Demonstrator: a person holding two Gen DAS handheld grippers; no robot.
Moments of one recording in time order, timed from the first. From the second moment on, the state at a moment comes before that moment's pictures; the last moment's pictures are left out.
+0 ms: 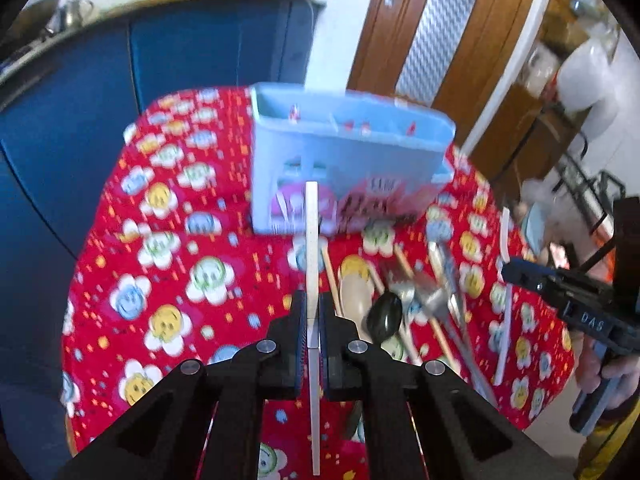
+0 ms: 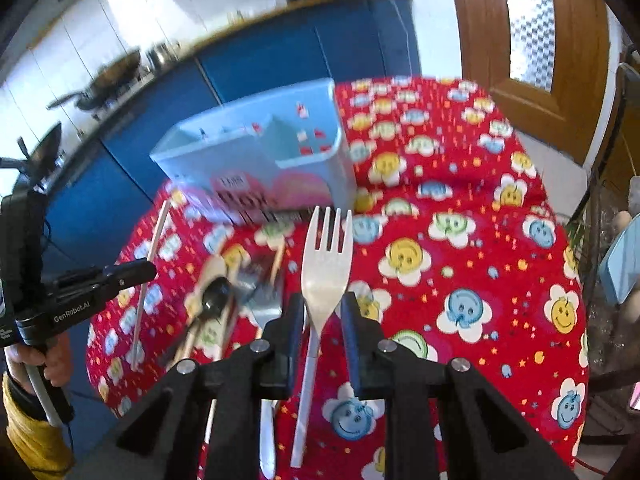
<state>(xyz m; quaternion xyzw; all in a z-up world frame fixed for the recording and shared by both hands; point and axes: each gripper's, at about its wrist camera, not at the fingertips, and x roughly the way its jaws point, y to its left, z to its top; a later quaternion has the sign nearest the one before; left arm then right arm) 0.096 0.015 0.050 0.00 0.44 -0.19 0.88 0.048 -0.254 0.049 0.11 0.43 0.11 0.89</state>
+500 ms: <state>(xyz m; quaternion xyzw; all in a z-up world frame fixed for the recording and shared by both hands) 0.138 0.006 0.123 -0.06 0.31 -0.19 0.93 0.055 -0.248 0.115 0.11 0.28 0.12 0.95</state>
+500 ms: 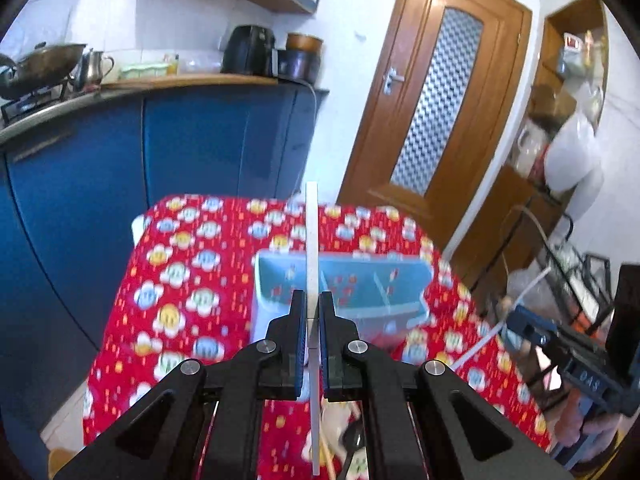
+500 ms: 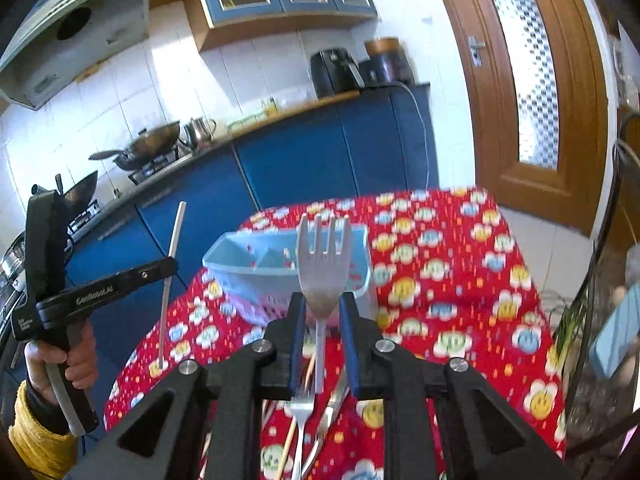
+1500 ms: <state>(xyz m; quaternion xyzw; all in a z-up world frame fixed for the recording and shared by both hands) 0.224 -0.007 0.084 -0.07 0.16 -0.11 0.98 0.159 -0.228 0.113 0.03 0.26 0.11 0.96</state>
